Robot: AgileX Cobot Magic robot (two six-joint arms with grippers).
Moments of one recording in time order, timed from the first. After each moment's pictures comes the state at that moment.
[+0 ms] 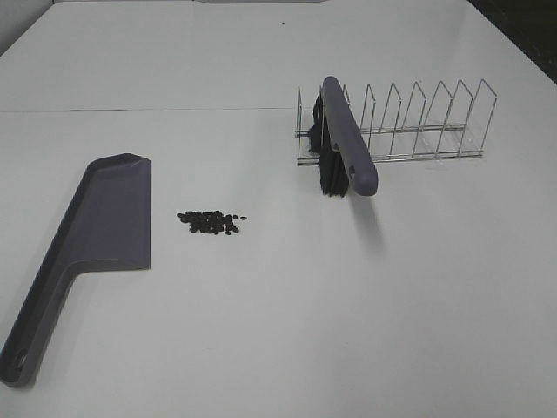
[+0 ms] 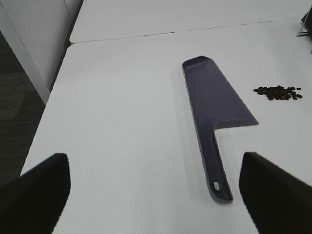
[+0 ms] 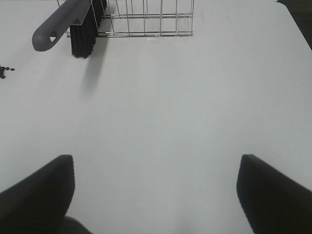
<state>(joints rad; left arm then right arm) -0.05 0.00 -0.52 0.02 1.08 0.05 0.03 0.00 -0.46 0.00 1.11 0.03</state>
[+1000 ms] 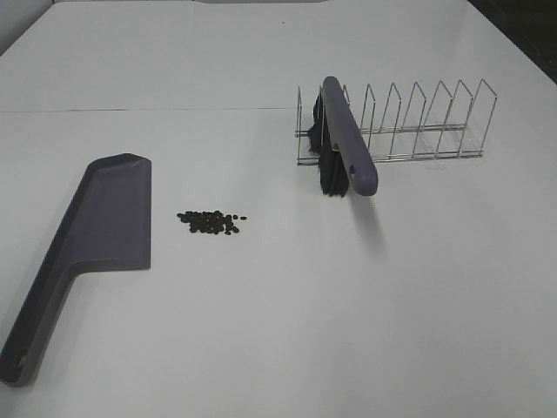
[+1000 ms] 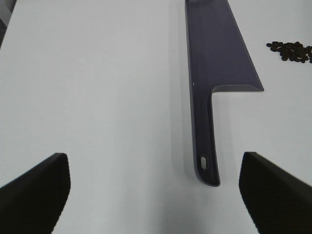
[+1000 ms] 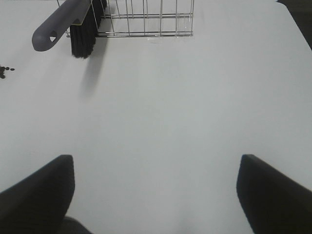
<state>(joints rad) -0.05 0.54 -0.55 0.00 0.92 -0.08 0.03 0.00 -0.46 0.00 1.11 0.03</state>
